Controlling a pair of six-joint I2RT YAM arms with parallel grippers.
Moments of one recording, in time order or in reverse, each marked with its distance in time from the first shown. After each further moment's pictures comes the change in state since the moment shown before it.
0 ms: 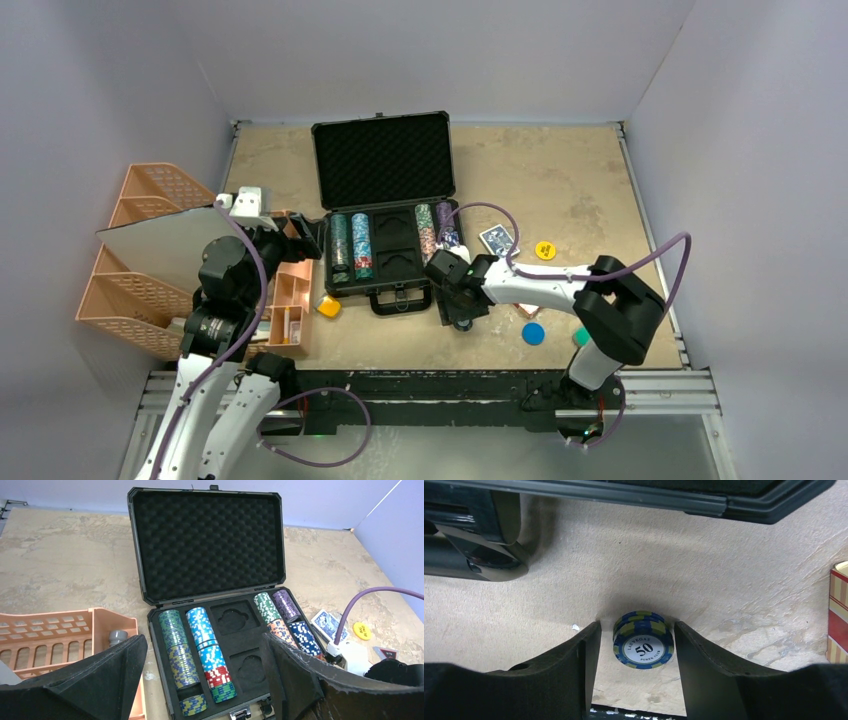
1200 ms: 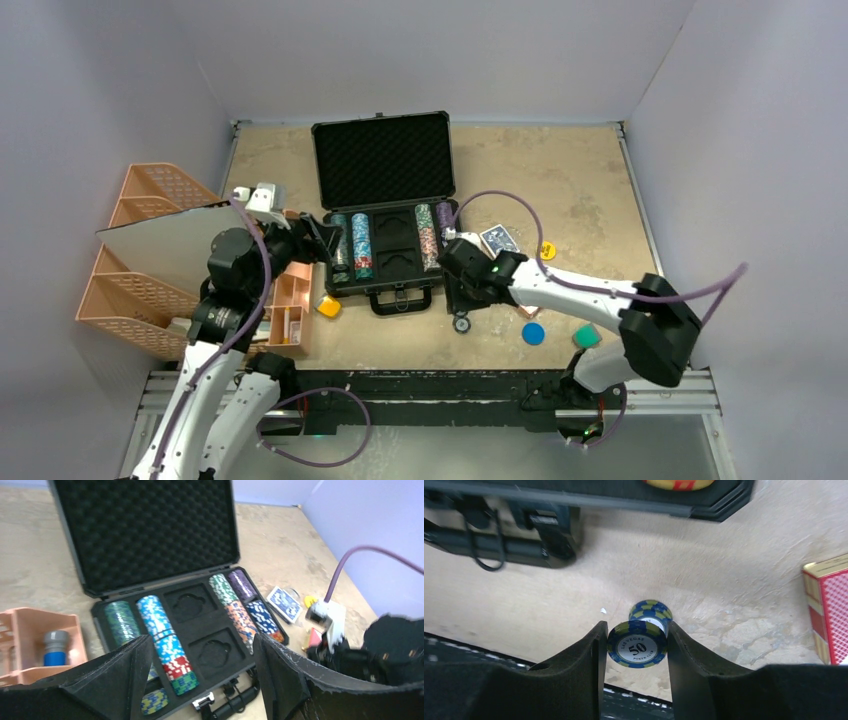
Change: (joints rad) left arm 0.006 0.058 -0.009 0.034 0.187 -0.074; right arm -0.027 -0.153 -0.025 0.016 -0.027 -0.011
